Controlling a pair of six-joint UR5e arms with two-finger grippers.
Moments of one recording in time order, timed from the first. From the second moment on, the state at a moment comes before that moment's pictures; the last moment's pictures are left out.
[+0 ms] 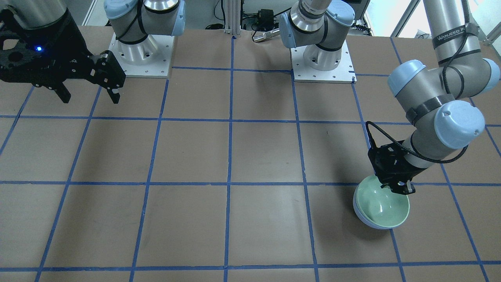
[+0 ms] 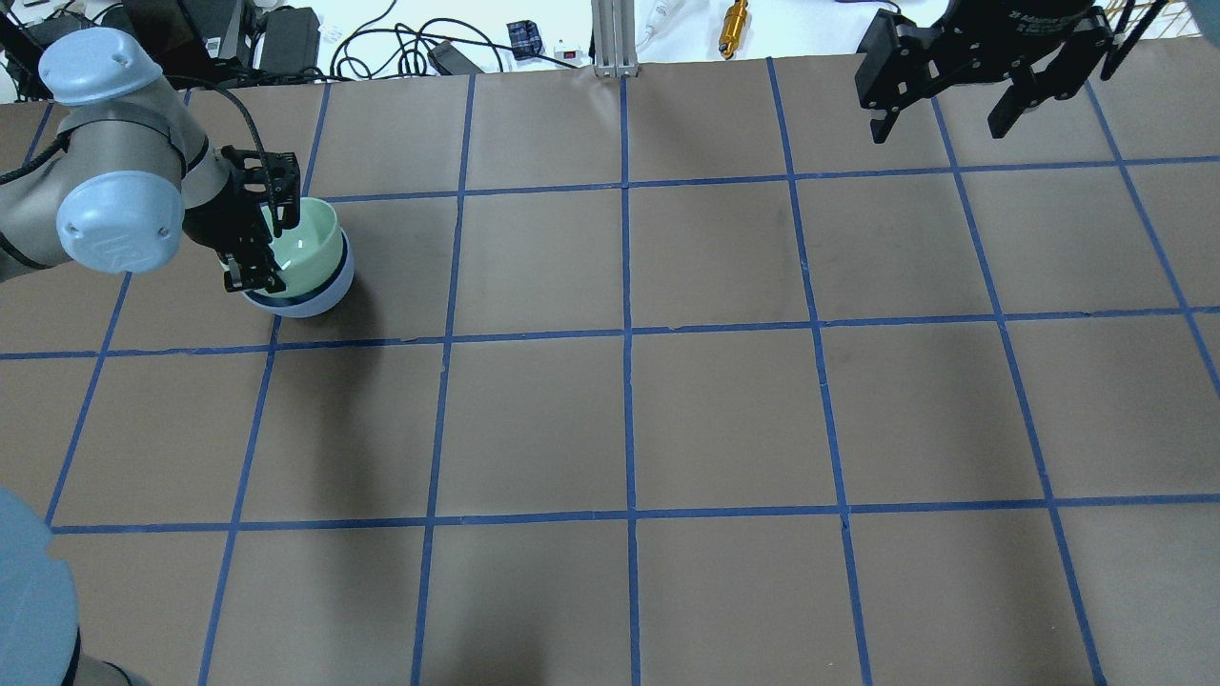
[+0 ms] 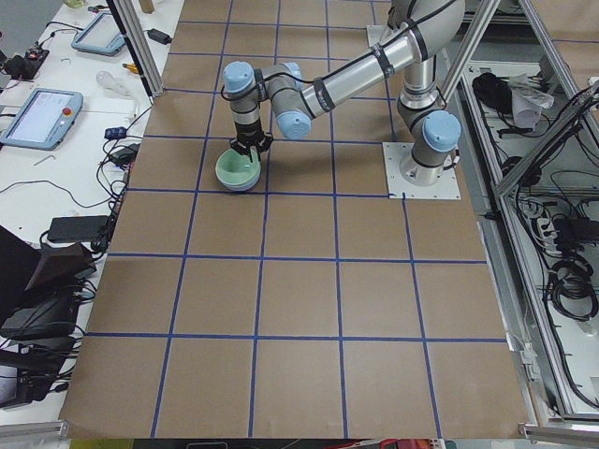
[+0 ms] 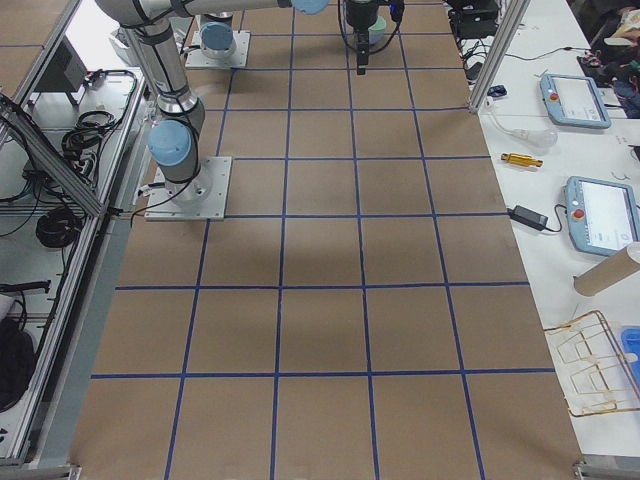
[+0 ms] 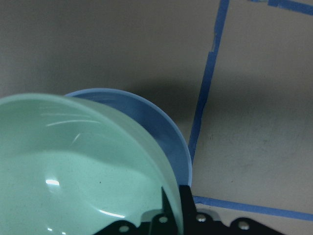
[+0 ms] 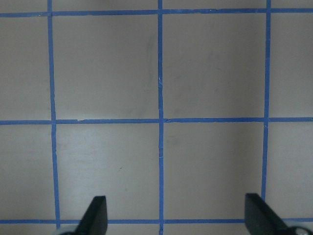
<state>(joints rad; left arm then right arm) -1.29 -1.90 -1.72 -1.12 1.64 1.64 1.54 -1.53 1.41 -1.53 -1.56 -0.03</state>
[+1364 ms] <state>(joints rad) -1.32 -1.59 -1.54 -1.59 1.58 0.59 1.54 -1.53 1.41 -1.53 -1.56 -0.03</state>
